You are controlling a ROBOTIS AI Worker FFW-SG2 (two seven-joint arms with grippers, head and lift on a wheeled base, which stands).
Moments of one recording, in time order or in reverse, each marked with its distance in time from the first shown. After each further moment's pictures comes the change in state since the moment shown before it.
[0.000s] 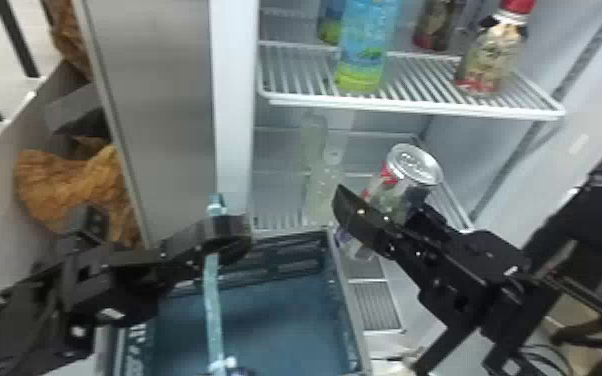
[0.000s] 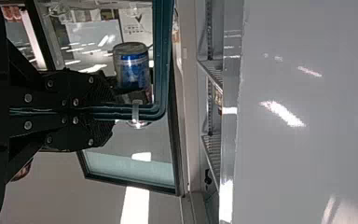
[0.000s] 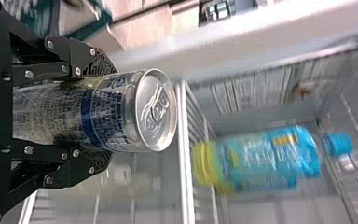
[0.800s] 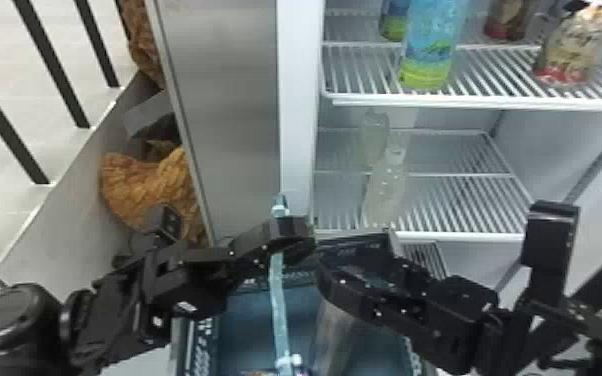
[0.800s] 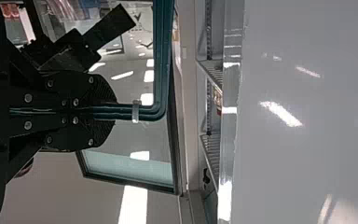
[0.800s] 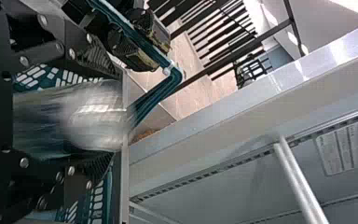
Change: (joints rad) left arm 0.009 -0.003 0.003 0.000 0.002 0.000 0.000; right arm -0.095 -0.010 0.106 0.219 -0.093 0.134 0.127
